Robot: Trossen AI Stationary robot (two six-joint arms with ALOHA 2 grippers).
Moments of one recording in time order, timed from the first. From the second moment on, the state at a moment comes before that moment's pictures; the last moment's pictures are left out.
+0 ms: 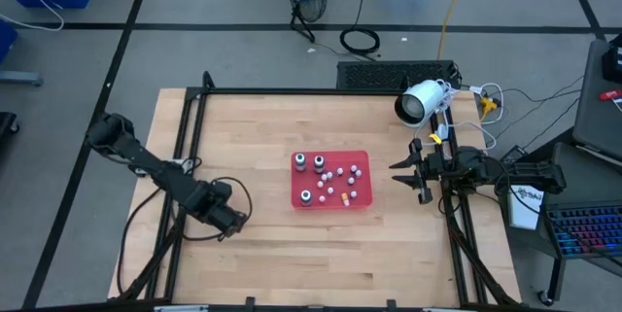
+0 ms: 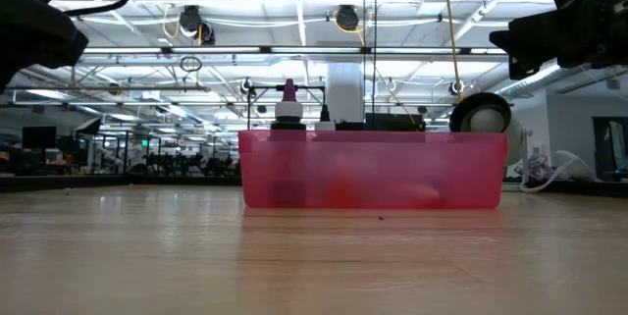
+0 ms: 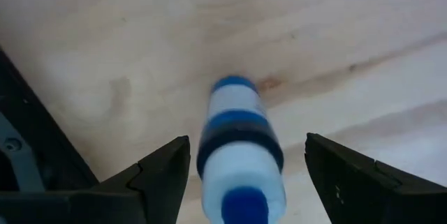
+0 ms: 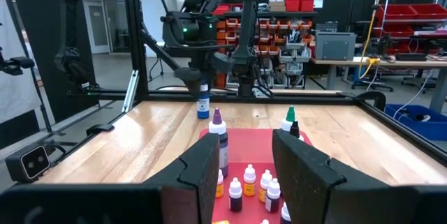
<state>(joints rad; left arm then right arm) -0.58 1.35 0.83 -1.03 0.08 -1.82 -0.02 0.04 0.01 0.10 -0.11 0.01</state>
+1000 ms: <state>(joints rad) -0.63 1.35 0.84 -1.02 0.03 -1.80 -0.02 0.04 0.01 0.10 -0.11 0.01</state>
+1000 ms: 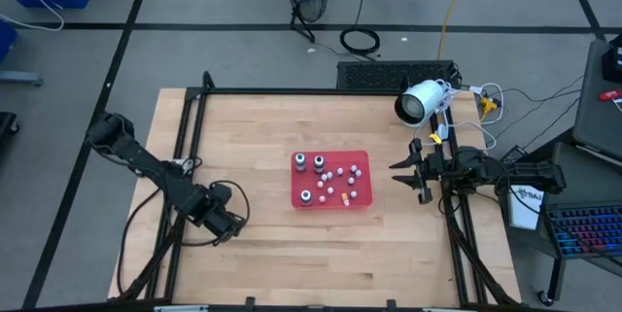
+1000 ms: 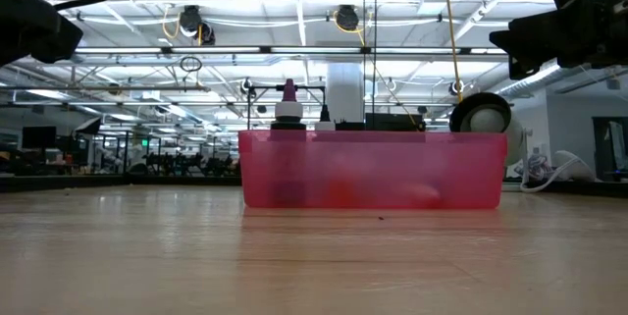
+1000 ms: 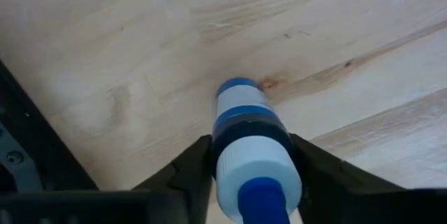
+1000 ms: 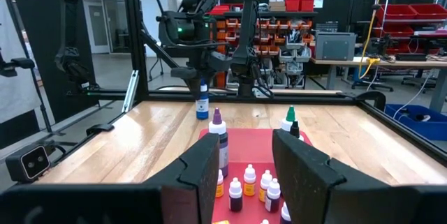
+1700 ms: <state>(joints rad) -0.28 1.41 1.40 -1.07 -0.34 -0.96 -0.02 0.04 0.01 0.10 -0.11 0.01</state>
